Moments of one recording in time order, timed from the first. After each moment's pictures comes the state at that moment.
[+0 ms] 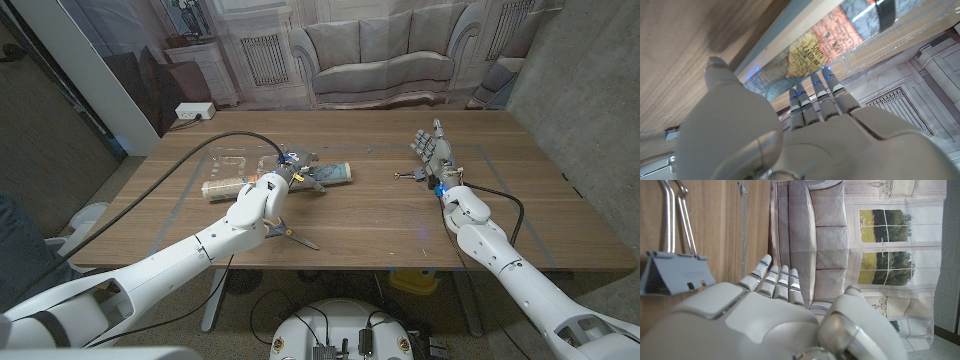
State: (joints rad) left arm 0.69 0.67 0.85 -1.80 0.88 0.55 -0.09; left_hand 0.96 0.00 -0.24 -0.10 0.41 0.35 -0.06 0.23 0.19 0.39 -0.17 0.22 0.20 0.36 -0.04 0.22 0.19 0.36 -0.03 0.27 0.19; right arm -0.91 -0.44 -0.31 -1.37 0.76 0.29 -0.06; right_hand 0.33 0.03 0.07 0.05 0.21 0.29 0.07 0.20 0.18 0.29 0.09 0.22 0.18 0.22 0.02 0.20 0.18 0.22 -0.04 0.40 0.17
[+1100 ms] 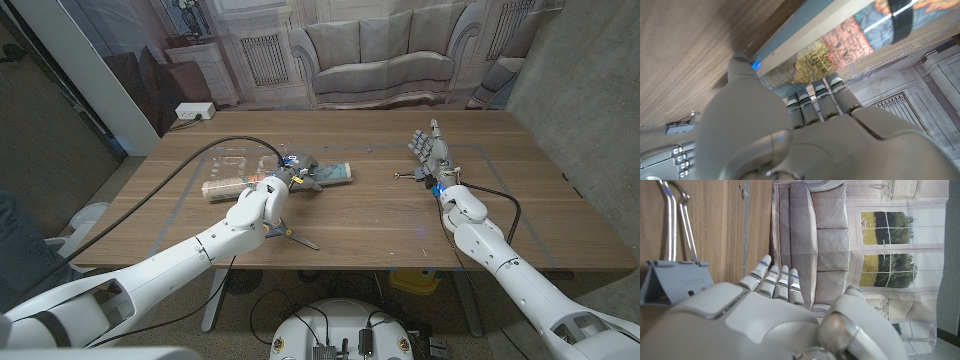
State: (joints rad) left arm 0.69 0.67 0.86 -1.77 0.82 0.53 -0.03; left_hand 1.13 0.12 -0.21 -0.13 0.39 0.60 -0.07 0.28 0.20 0.63 -0.16 0.27 0.22 0.61 -0.06 0.26 0.20 0.61 -0.06 0.35 0.19; right arm -0.90 -0.43 -0.32 -1.36 0.75 0.28 -0.06; right_hand 0.33 0.03 0.07 0.04 0.21 0.29 0.07 0.20 0.18 0.29 0.09 0.22 0.18 0.22 0.02 0.20 0.18 0.22 -0.04 0.39 0.17
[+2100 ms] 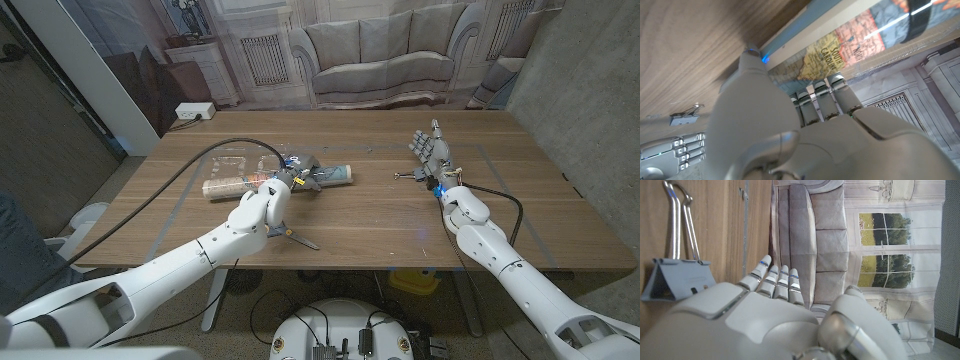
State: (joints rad) left arm 0.71 0.67 0.86 -1.81 0.80 0.55 -0.01; left_hand 1.24 0.16 -0.17 -0.14 0.35 0.68 -0.07 0.29 0.20 0.71 -0.17 0.29 0.24 0.72 -0.07 0.27 0.22 0.74 -0.08 0.40 0.19; right arm -0.92 -0.45 -0.32 -1.38 0.76 0.28 -0.06; right_hand 0.33 0.03 0.07 0.04 0.21 0.29 0.07 0.20 0.18 0.29 0.09 0.22 0.18 0.22 0.02 0.20 0.18 0.23 -0.04 0.38 0.18
